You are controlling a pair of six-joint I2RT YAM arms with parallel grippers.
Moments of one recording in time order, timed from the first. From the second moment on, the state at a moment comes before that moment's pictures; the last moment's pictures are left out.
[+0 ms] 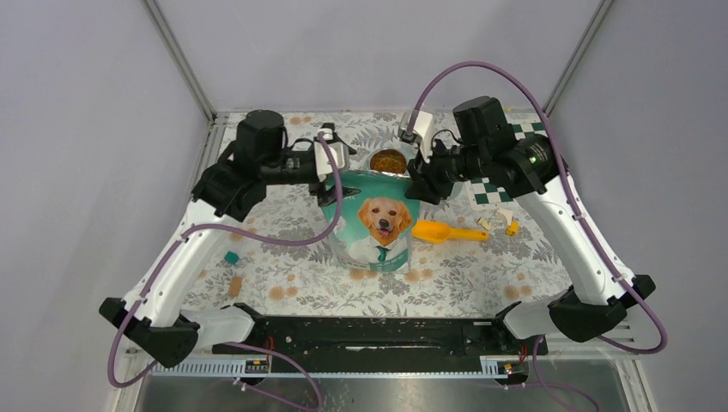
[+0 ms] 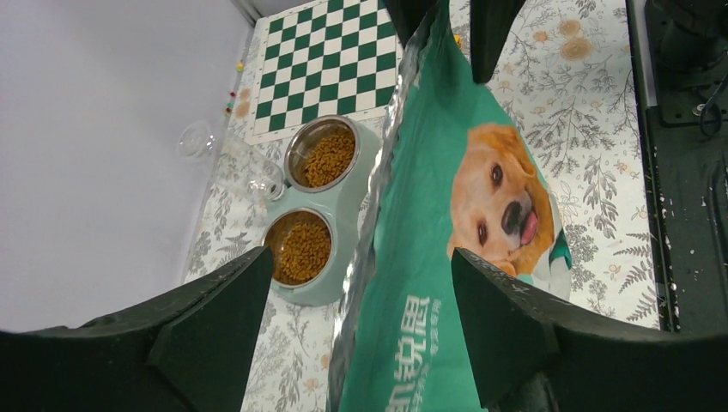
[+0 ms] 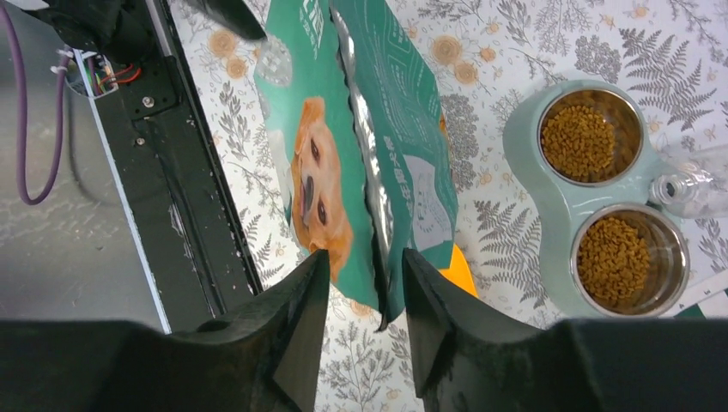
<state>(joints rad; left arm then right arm) -0.53 1.20 1.50 -0.67 0.74 0.68 0.61 1.40 1.84 -1.19 -0.48 -0.37</state>
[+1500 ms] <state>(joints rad) -0.80 1.44 1.69 -0.82 0.34 0.87 0.65 1.13 1.32 -0.53 -0.32 -0.16</state>
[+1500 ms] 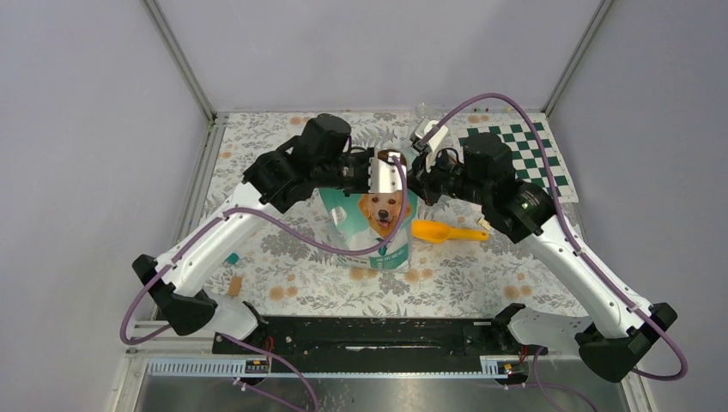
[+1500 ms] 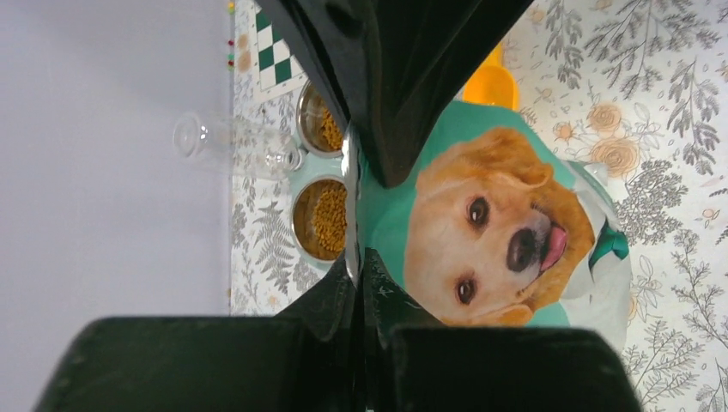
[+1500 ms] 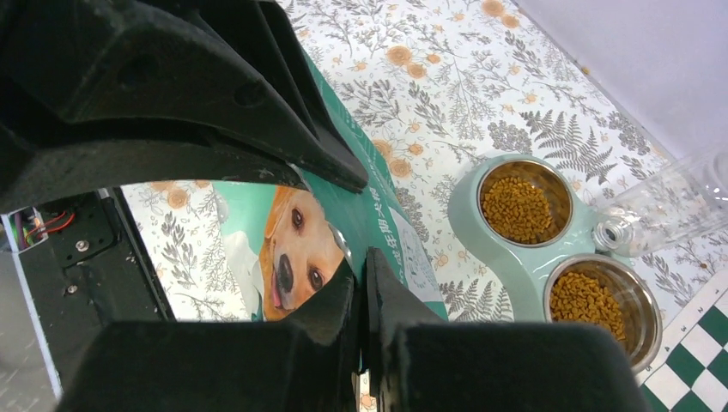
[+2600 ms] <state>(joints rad) -0.31 1.01 1.48 -0.84 0.16 0.77 0.67 1.18 1.53 -0.64 -0.43 -0.13</state>
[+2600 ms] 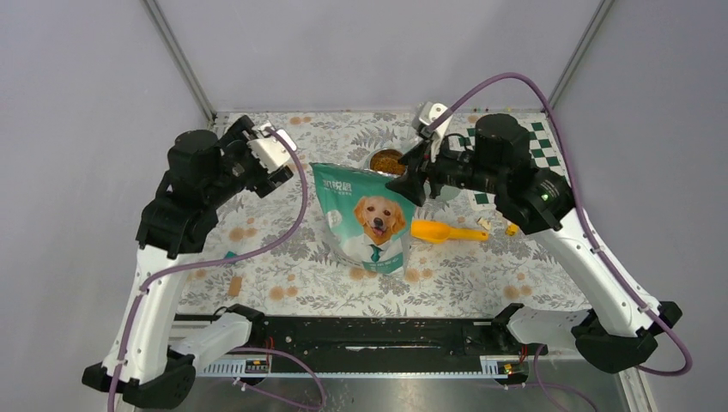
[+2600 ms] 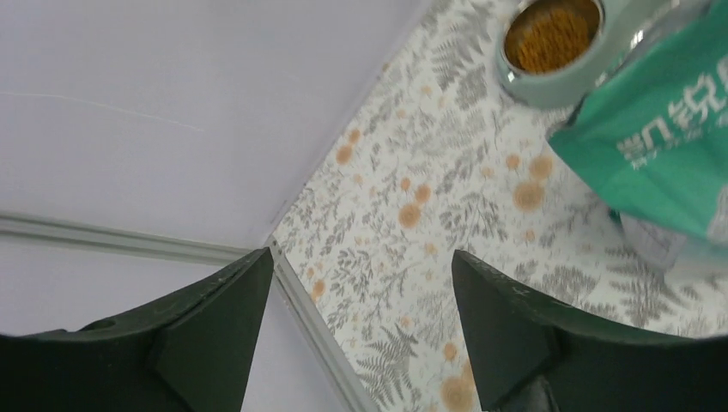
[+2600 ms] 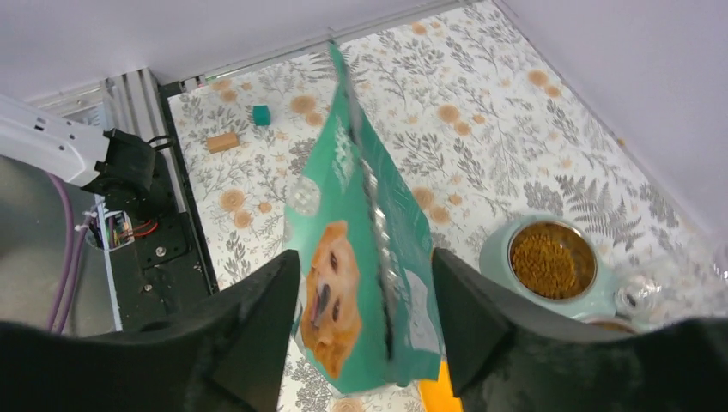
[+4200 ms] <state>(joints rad) -0.31 0.48 1.27 -0.76 -0.14 -0.31 0.89 2.08 2.42 -0.67 -0.19 0.03</state>
